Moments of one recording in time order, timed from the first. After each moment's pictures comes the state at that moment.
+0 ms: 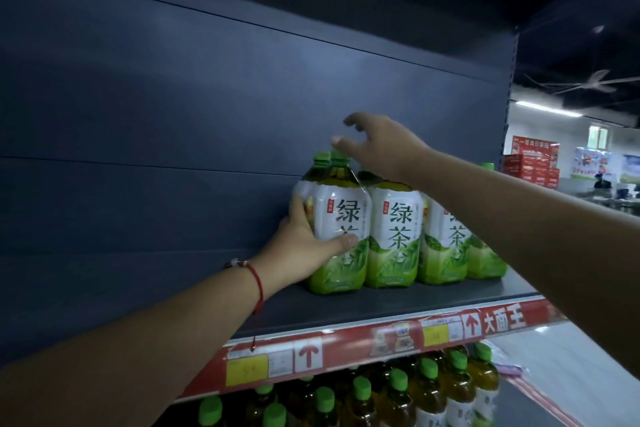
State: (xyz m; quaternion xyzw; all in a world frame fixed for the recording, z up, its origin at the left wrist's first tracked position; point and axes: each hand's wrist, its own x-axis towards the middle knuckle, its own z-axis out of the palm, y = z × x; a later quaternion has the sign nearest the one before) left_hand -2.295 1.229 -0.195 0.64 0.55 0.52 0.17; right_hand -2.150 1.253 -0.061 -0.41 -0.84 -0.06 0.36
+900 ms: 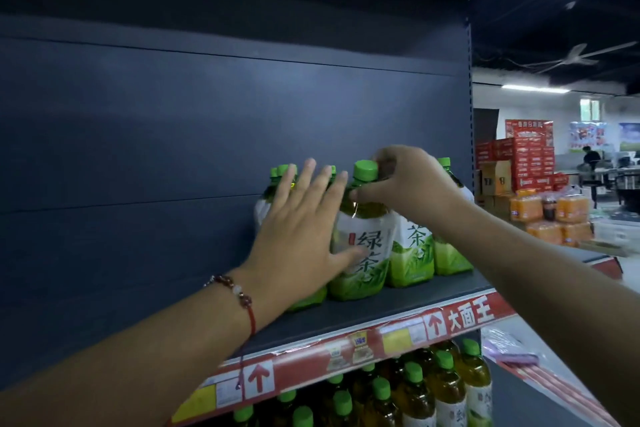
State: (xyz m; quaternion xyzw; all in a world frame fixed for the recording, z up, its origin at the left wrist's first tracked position) left_hand -2.216 1.191 -0.154 0.71 0.53 0.27 -0.37; right_hand -2.052 1.237 -0.100 -0.43 -0.76 0.07 0.49
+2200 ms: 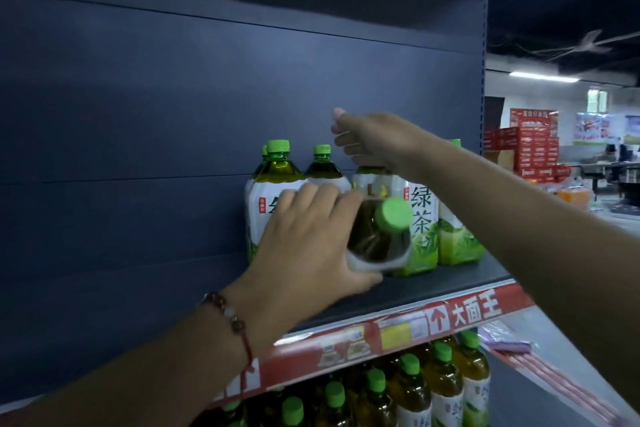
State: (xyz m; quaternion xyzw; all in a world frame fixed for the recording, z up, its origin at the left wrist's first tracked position) left_hand -2.204 1.195 -0.176 0.71 0.52 0.28 -0.38; right_hand -2.085 1.291 -0.068 -0.33 -0.78 0.30 0.43
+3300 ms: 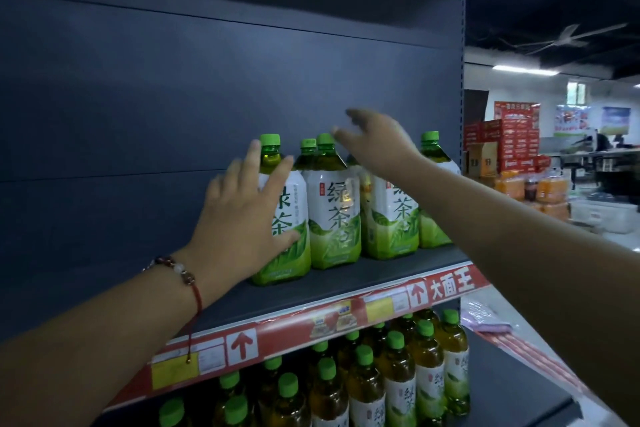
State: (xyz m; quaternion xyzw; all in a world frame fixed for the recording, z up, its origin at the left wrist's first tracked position) left_hand -2.259 1.196 -0.170 0.65 0.62 0.23 -0.38; right_hand -2.071 1.288 -0.090 -0.43 -0.78 0.02 0.46
